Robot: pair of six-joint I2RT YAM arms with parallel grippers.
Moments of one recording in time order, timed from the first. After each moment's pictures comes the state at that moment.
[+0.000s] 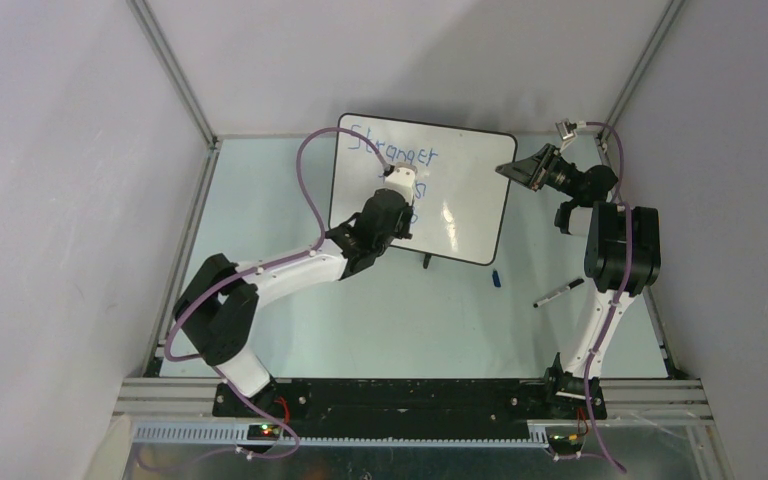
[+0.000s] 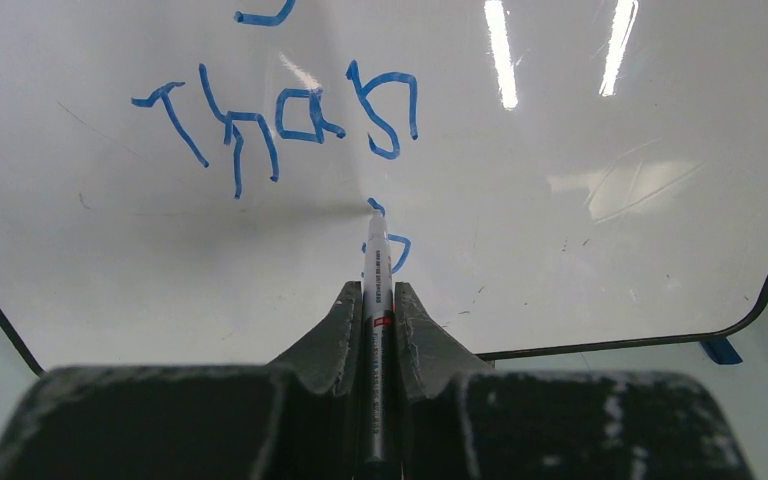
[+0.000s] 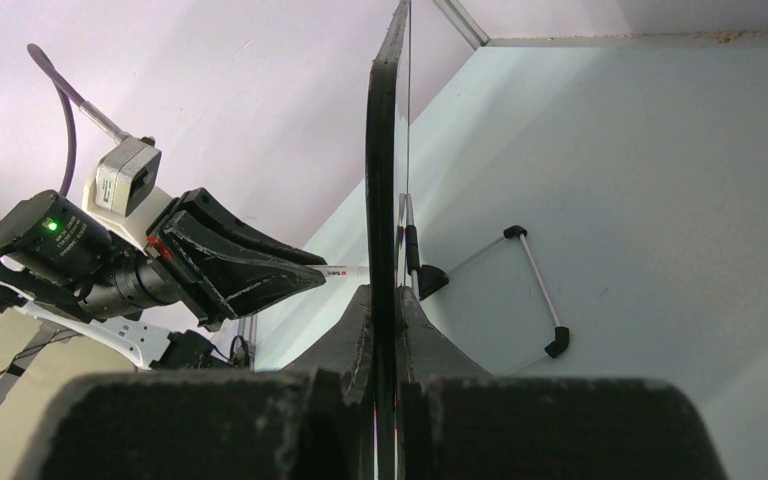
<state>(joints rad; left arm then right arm) -0.81 1.64 1.09 0.12 -0.36 -0.22 -0.18 2.06 1.13 1.46 -1.23 1.24</state>
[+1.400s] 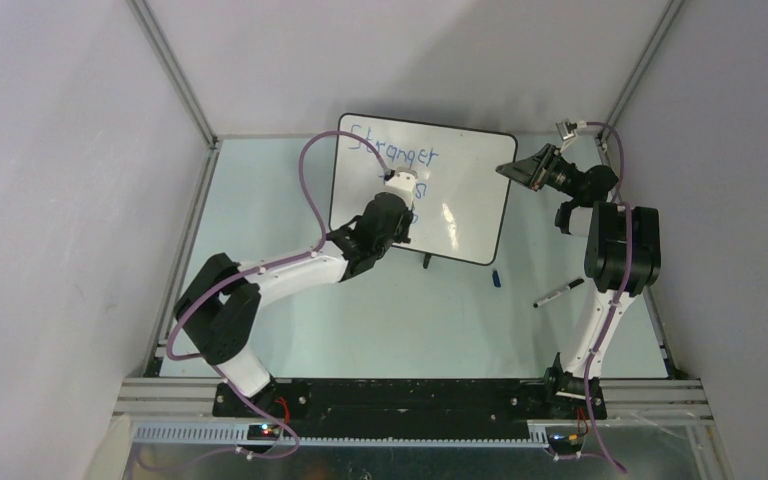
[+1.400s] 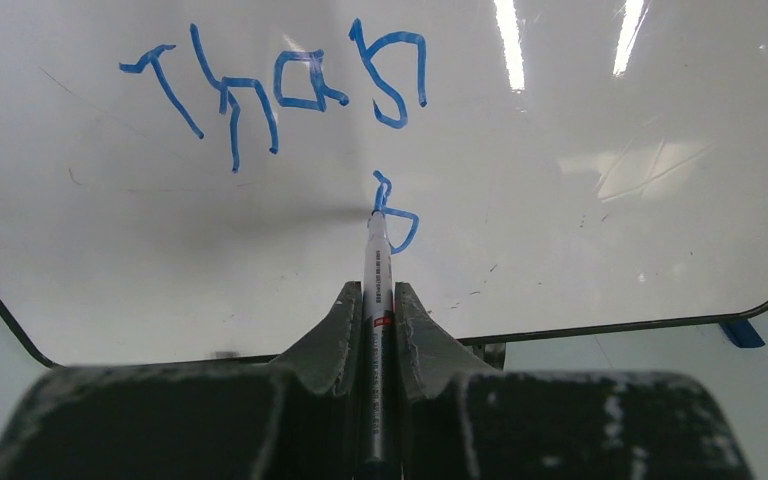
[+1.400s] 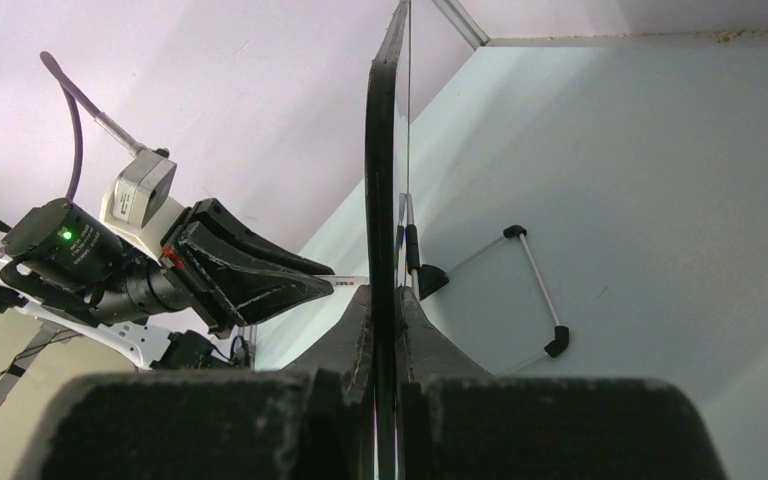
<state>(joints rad) -0.81 1.64 1.07 0.11 -0.36 -0.22 -0.18 2.06 1.13 1.46 -1.23 1.24</state>
